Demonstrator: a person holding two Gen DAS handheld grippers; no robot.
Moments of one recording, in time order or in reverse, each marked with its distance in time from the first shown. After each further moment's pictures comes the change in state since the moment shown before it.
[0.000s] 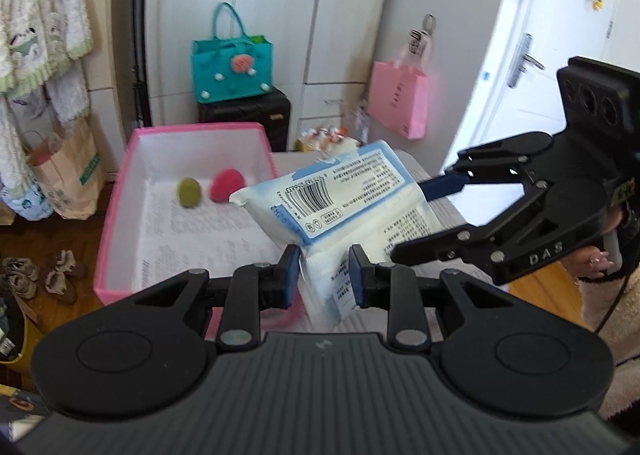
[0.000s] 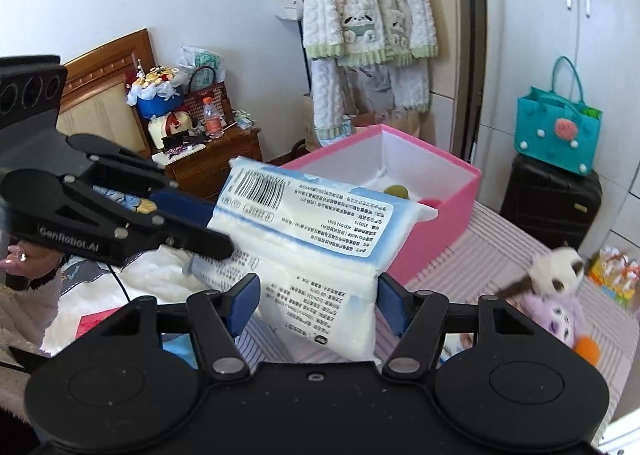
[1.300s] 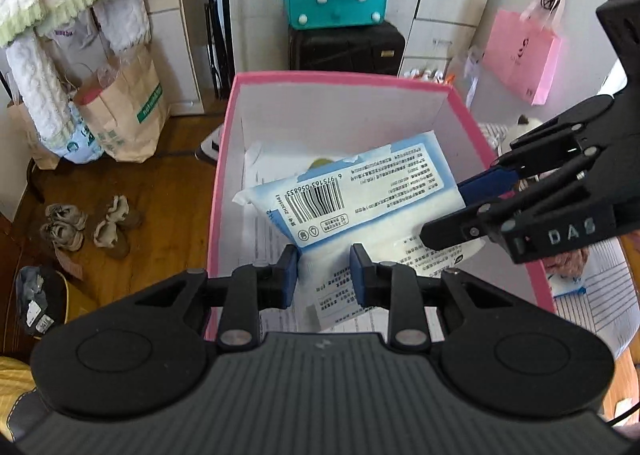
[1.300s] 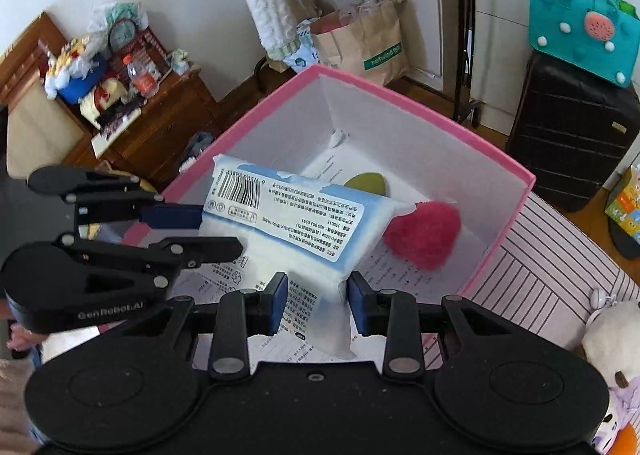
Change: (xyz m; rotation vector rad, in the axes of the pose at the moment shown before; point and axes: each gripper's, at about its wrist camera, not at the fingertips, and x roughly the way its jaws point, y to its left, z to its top) left arm 0.157 0.141 0.047 -0.109 0.259 0.184; right arm 0.217 -0.102 0.106 0.215 0.341 0.032
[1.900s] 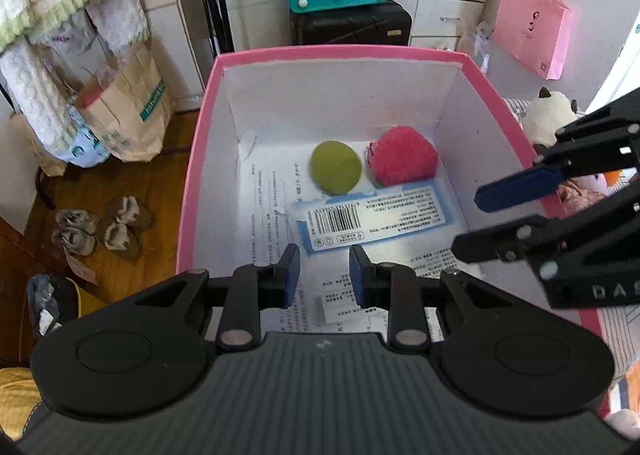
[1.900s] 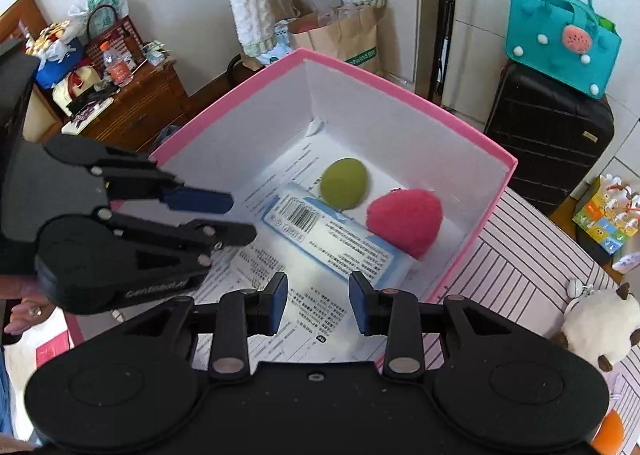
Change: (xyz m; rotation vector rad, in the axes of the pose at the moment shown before) left arm 0.029 -0.009 0.001 0.052 0.024 0.063; right arm 0.007 0.012 -0.014 -0.039 -0.013 -0.131
